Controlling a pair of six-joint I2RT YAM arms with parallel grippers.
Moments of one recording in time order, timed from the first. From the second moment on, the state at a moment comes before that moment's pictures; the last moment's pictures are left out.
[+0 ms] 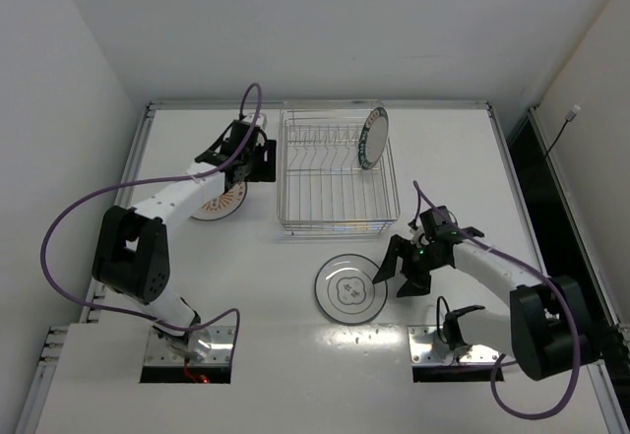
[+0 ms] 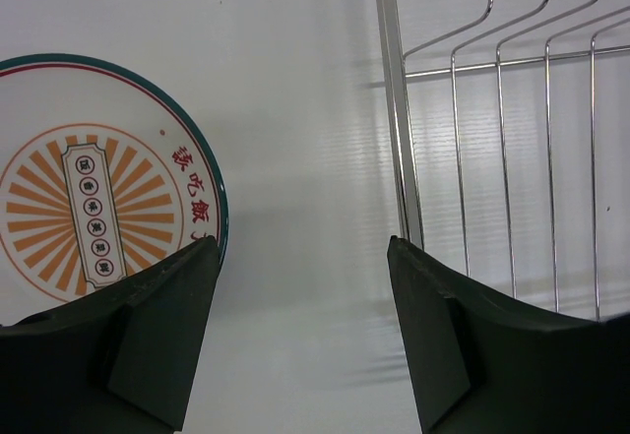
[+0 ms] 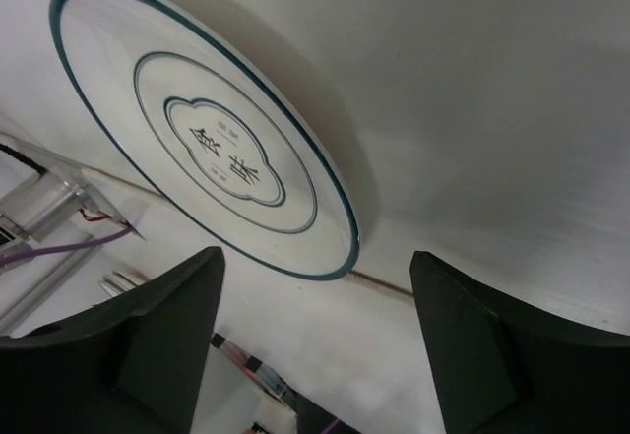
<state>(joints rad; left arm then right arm) -0.36 1.61 1.20 -0.35 -0.16 -0.24 0.24 1.19 0.43 -0.57 -0.53 0.59</state>
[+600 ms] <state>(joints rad) -0.36 1.56 1.20 -0.35 -0.20 -0.24 0.30 1.39 0.45 -0.42 -0.52 0.65</state>
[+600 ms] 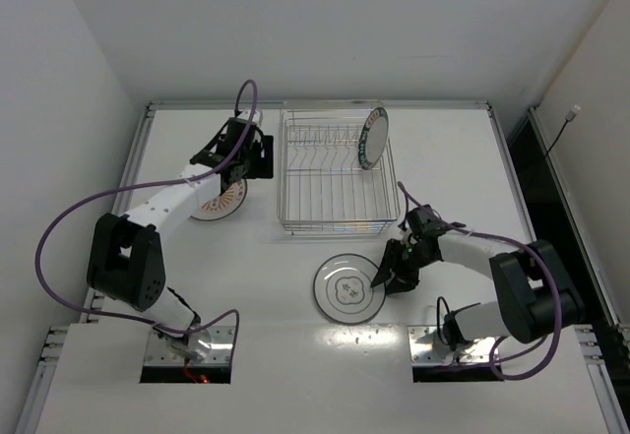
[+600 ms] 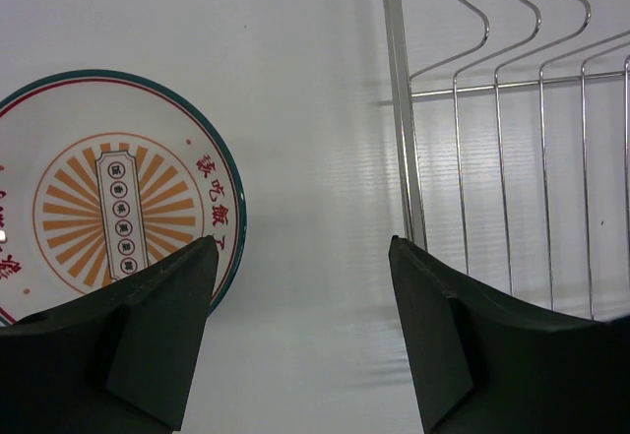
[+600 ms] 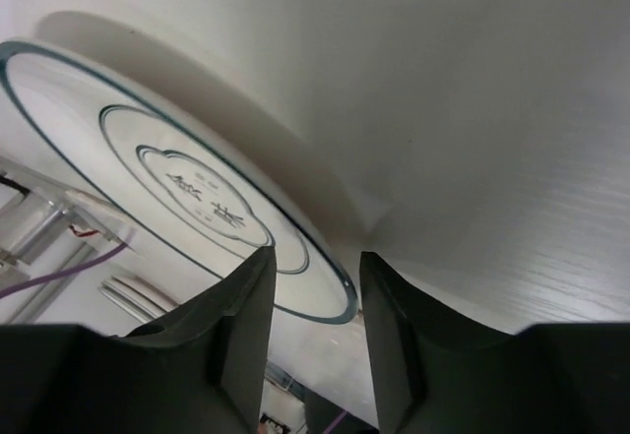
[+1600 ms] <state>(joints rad) -0.36 1.56 1.20 -0.35 -0.21 -0.24 0.36 0.92 0.85 -0.97 -0.30 0.53</state>
